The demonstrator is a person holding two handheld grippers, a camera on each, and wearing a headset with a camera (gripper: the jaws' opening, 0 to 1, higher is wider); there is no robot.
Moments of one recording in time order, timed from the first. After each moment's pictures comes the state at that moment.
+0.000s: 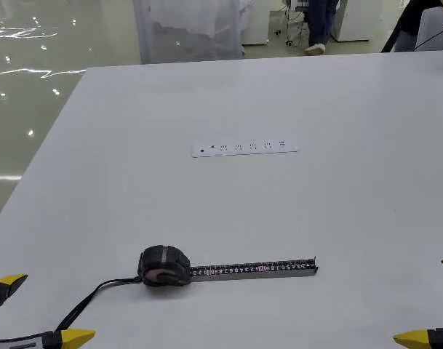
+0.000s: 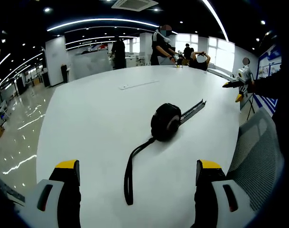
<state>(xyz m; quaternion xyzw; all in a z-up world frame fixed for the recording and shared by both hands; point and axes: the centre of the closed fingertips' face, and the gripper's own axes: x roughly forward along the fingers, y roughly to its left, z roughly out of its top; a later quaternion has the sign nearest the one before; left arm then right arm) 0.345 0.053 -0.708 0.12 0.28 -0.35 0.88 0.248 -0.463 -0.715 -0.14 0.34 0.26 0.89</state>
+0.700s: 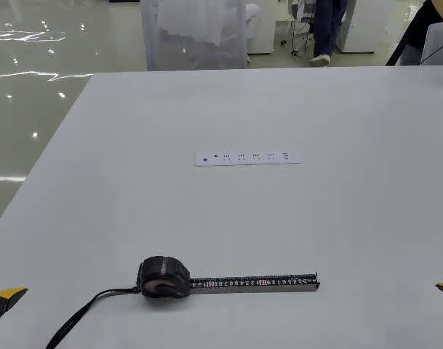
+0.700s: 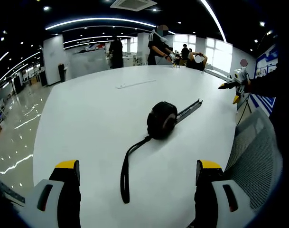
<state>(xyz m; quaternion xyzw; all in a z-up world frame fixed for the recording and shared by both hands) 0.341 0.052 -0.710 0.11 0.29 -0.36 0.88 0.245 -0.454 -0.722 -0.15 0.36 0.29 0.88</state>
